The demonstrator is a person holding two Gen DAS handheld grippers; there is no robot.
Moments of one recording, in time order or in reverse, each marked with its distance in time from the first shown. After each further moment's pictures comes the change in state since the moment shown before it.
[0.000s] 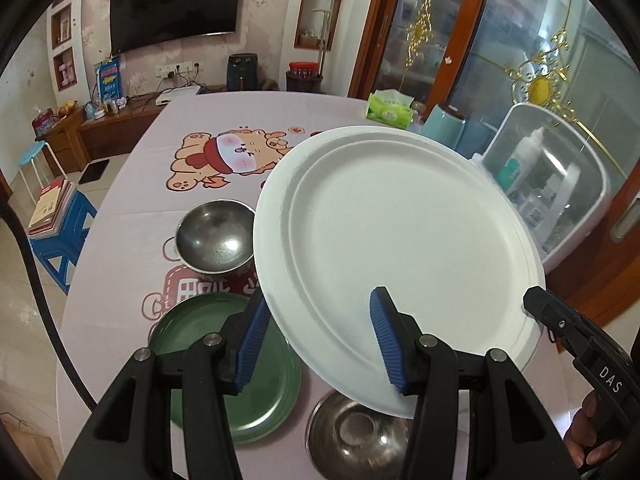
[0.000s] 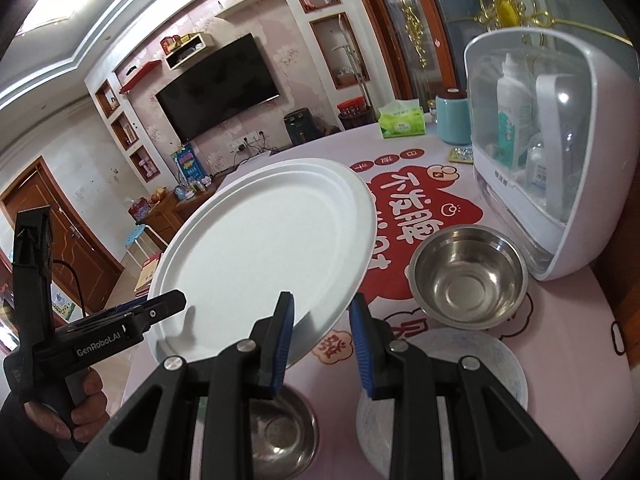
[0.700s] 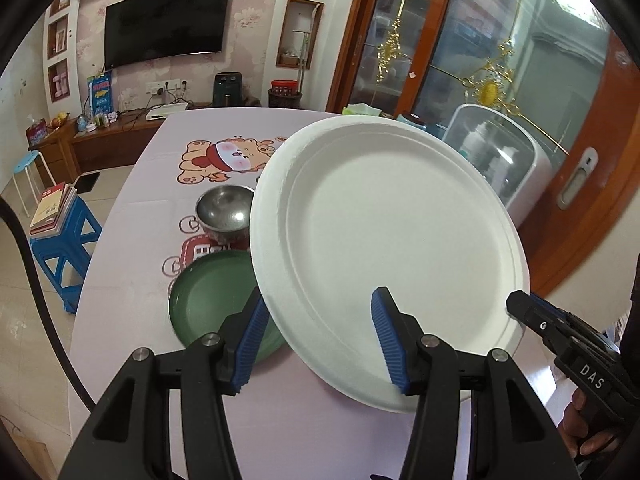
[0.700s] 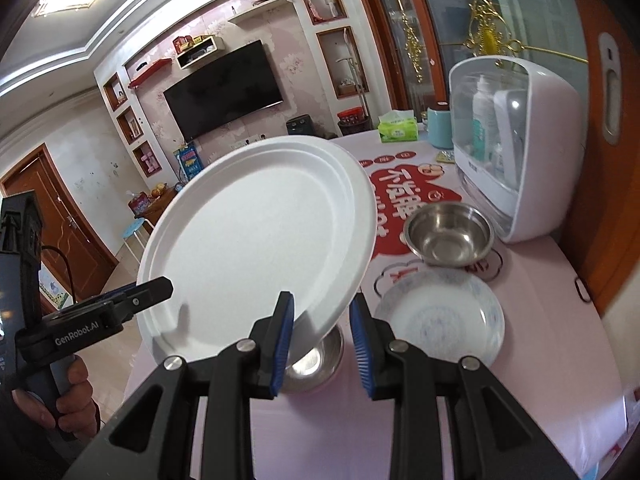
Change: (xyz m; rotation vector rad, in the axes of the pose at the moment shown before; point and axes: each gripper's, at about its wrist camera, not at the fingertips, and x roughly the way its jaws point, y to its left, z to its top) left arm -0.105 0.002 -0.078 0.037 -0.061 -0.072; right arm -0.094 0.042 -0.073 -0.033 -0.032 -0.045
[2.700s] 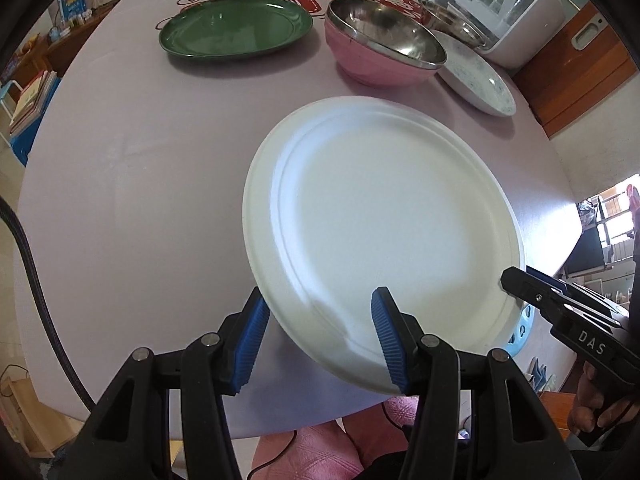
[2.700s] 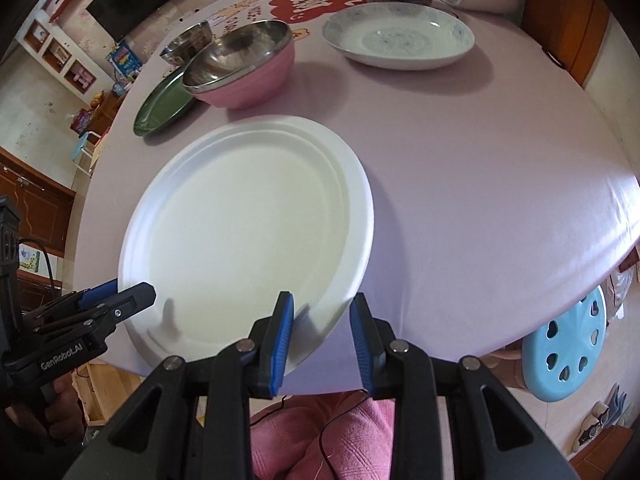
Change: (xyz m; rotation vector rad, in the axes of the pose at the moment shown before) left arm 0.037 0.032 -0.209 -0.001 0.504 -0.019; right arm 0.011 0.005 -0.196 0.151 0.529 -0.156
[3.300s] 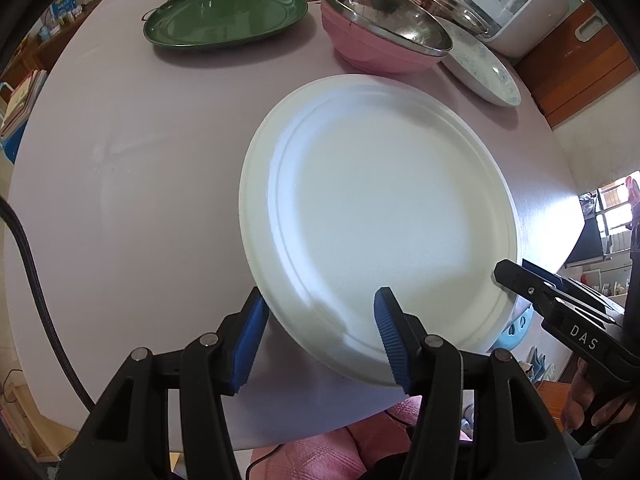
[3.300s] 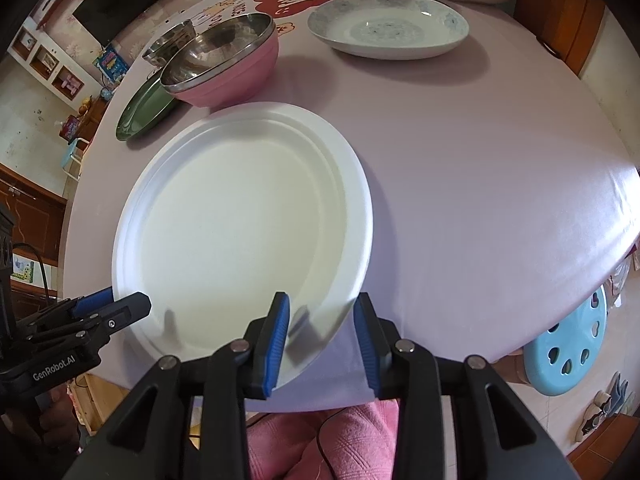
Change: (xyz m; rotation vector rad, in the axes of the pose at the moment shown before) left arm 0.012 0.001 0.006 0.009 0.050 -0.014; right arm 0.015 -0.001 0.005 0.035 0.008 -0.022
